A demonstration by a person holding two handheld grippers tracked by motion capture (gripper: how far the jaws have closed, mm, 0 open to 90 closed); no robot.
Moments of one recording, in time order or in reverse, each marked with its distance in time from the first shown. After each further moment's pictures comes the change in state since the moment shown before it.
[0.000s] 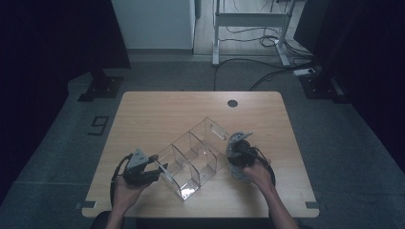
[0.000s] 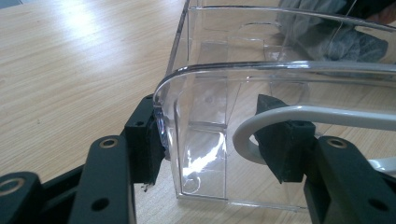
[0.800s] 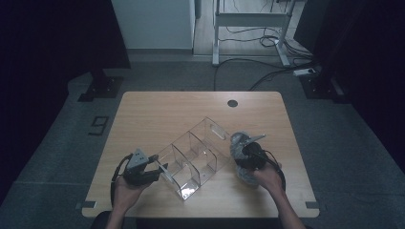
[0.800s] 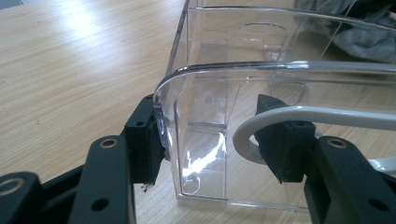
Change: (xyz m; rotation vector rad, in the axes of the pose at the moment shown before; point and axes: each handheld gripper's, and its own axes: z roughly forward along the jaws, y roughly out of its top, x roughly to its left) left arm 0.000 0.000 0.000 -0.004 0.001 -0.002; right arm -0.012 -0.020 -0.033 -0.059 0.025 0.029
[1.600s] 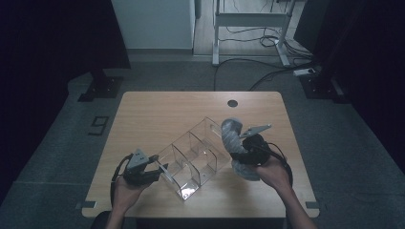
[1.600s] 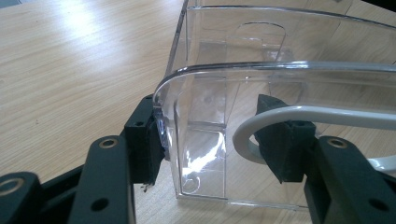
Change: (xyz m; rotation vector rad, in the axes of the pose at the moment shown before) left arm 0.000 0.000 0.000 0.007 -0.003 0.003; right arm 0.038 0.042 -0.078 -0.093 0.090 -0.089
